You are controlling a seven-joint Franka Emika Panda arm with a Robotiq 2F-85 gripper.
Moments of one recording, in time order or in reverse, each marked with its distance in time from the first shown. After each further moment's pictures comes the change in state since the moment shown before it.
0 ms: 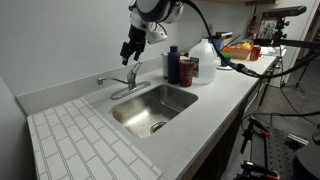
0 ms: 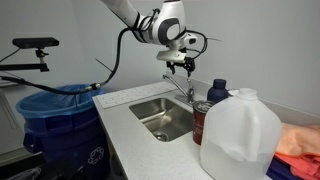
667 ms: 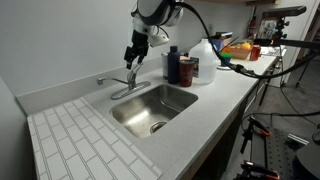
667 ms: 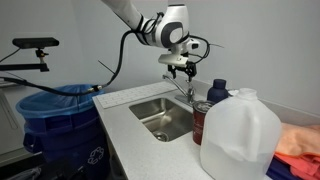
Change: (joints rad) arm -0.021 0.022 0.001 0.007 0.008 -0.052 0.005
